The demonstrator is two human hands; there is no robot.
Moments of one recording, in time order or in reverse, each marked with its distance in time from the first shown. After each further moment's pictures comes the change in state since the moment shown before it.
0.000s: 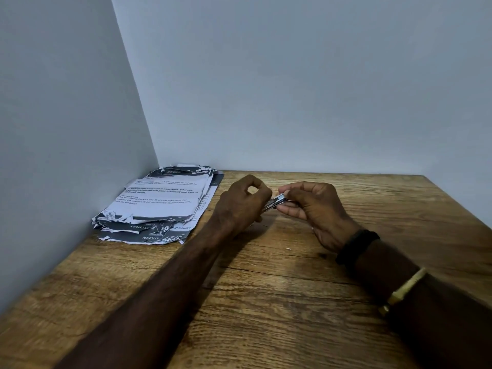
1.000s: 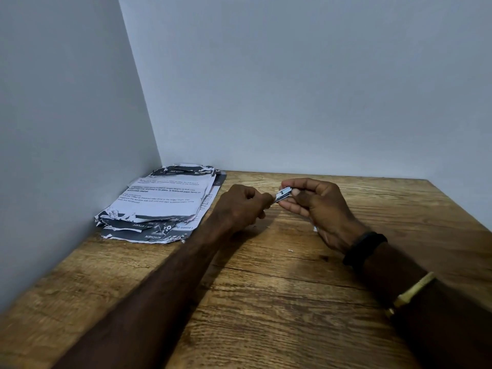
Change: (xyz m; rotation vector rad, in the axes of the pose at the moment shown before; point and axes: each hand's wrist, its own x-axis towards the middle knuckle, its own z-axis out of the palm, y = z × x) left_hand 0.007 -0.010 -0.006 0.052 -0.035 -0.052; right_hand 0.005 0.000 -0.008 0.011 -0.106 -0.051
